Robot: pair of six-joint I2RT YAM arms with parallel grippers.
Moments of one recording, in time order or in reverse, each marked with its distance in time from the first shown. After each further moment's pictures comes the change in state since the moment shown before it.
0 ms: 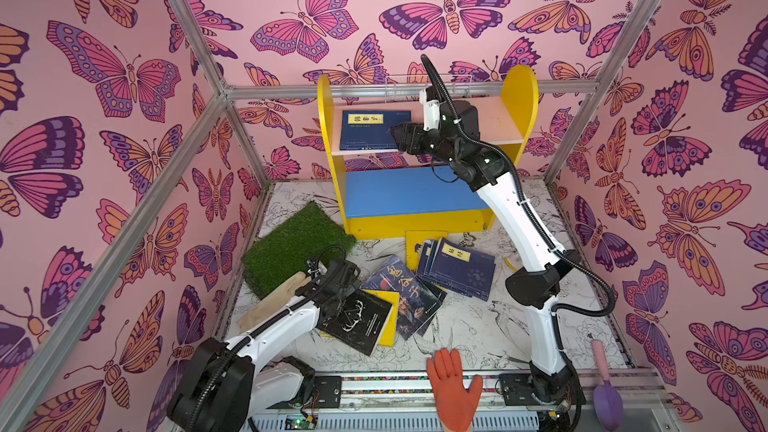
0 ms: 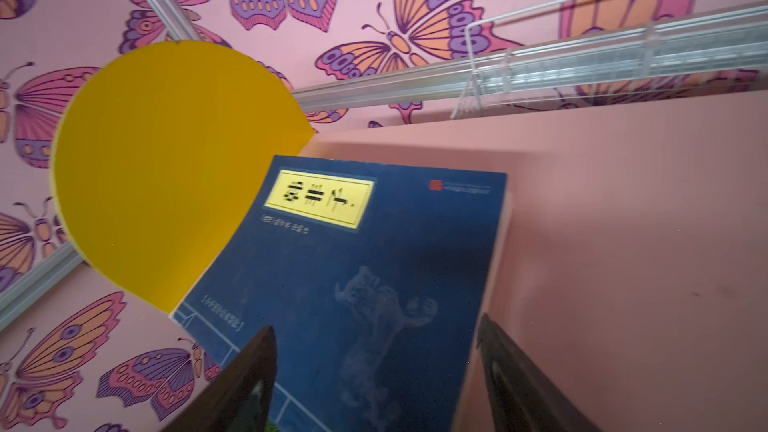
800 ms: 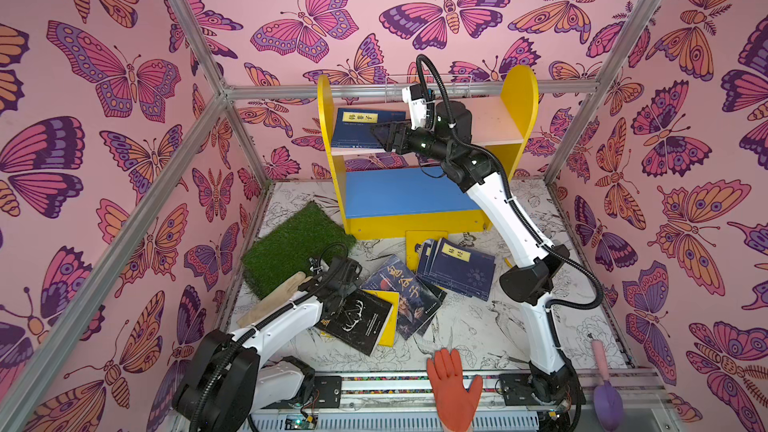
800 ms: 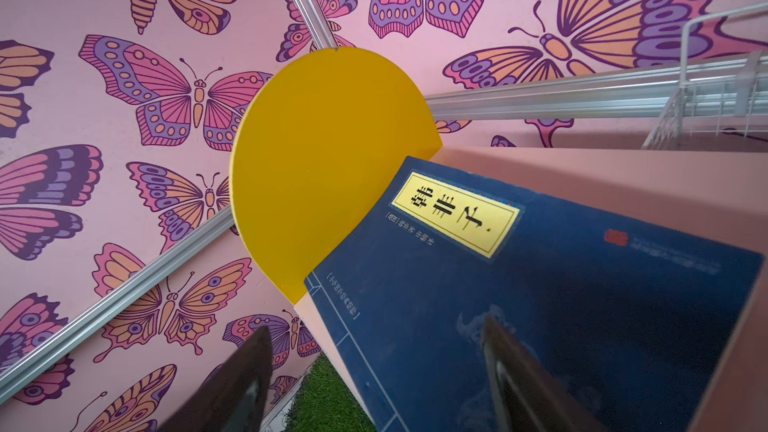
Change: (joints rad) left arm 0.000 0.052 0.035 -0.003 0.013 0.009; right arm -0.007 0.053 -0.014 0.217 -0.283 0.044
